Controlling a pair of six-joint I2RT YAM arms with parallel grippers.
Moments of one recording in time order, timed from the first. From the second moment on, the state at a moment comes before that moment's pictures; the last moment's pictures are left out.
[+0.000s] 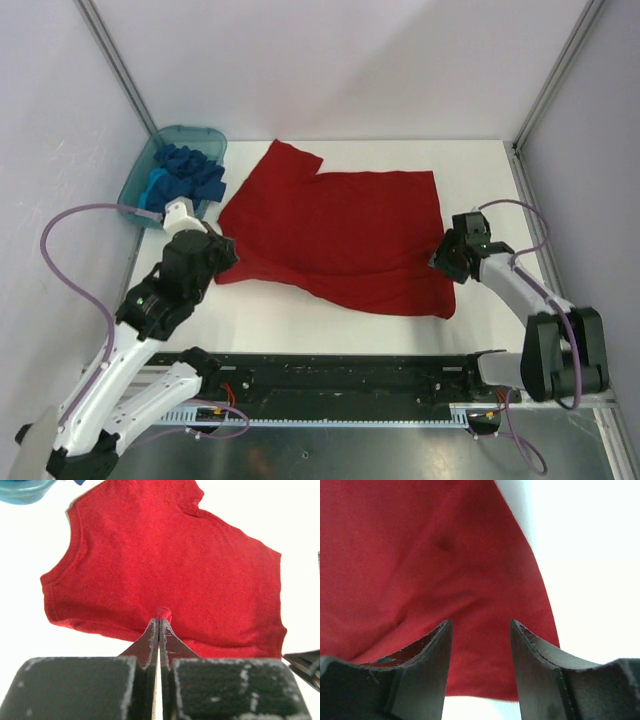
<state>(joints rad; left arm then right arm) -0.54 0.68 0.90 -0.69 -0.44 -0.75 0.14 1.32 0.74 -0.43 0.07 0.65</state>
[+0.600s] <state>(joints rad) -0.34 1.24 1.12 -0.52 -0.49 -0.67 0.11 0.88 0.56 -0.78 0.04 0.84</state>
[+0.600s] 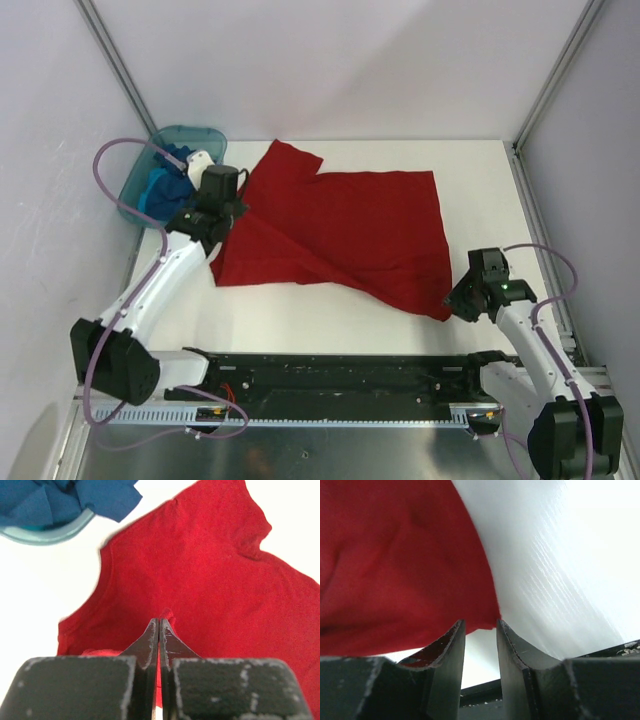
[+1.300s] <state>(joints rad) -0.24 1.37 1.18 -0.44 -0.43 -0.61 0.22 0.97 0.52 -0.67 0.04 0.89</state>
